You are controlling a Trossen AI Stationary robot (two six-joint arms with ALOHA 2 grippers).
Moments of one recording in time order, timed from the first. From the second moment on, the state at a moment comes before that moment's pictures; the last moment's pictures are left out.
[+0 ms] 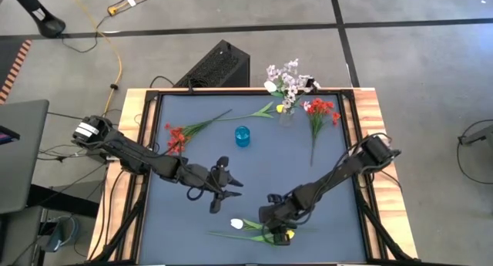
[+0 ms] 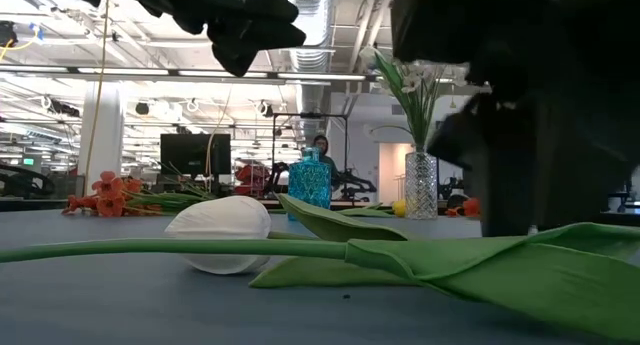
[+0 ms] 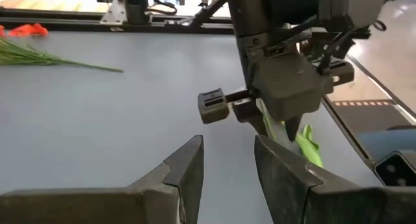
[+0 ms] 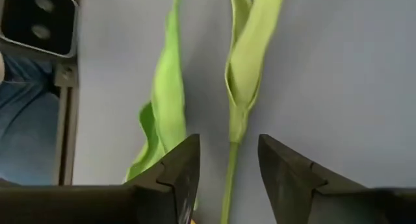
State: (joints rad) left arm -0.33 1.46 0.76 0.34 -0.17 -0.18; right arm 0.51 1.94 1.20 -0.28 -0.11 0.53
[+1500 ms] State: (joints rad) left arm -0.32 1.47 0.75 0.34 -0.32 0.01; right arm 0.54 1.29 0.75 -0.11 0.48 0.53
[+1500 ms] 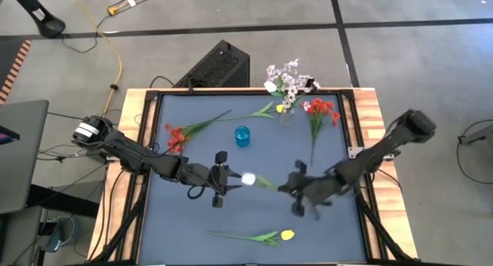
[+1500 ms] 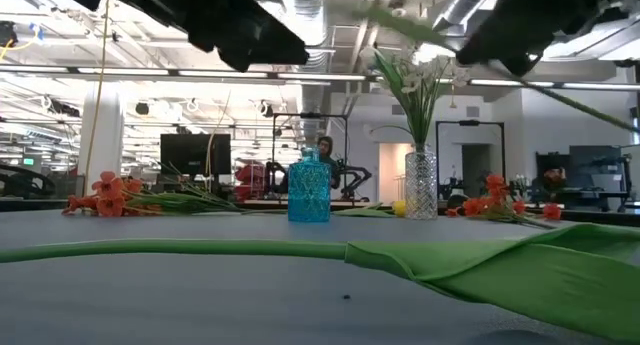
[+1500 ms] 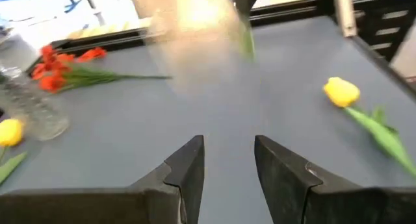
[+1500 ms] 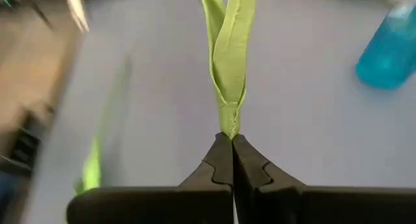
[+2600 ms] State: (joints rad) left arm -0.26 1.52 0.75 0.37 -0.37 0.10; right arm -0.45 0.48 0.12 0.92 0.32 0.06
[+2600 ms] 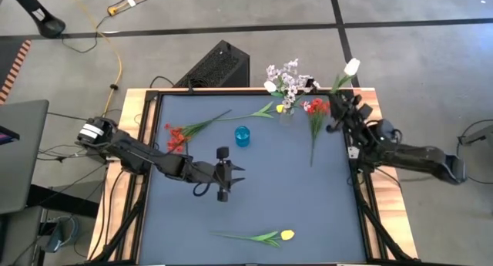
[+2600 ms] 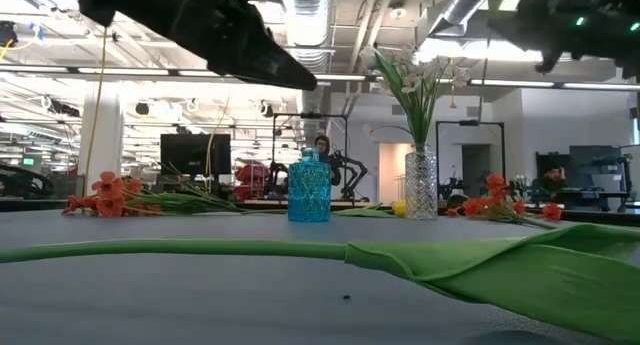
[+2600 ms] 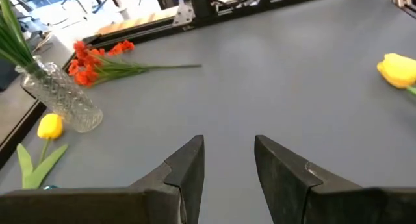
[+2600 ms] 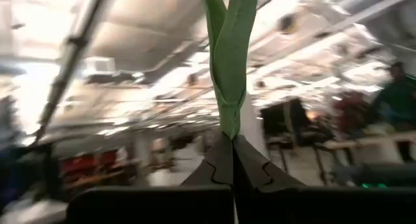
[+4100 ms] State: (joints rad) left arm -0.17 1.52 0.75 0.39 -0.24 0.13; right arm -0.61 1.28 0.25 1.57 0.27 0.13
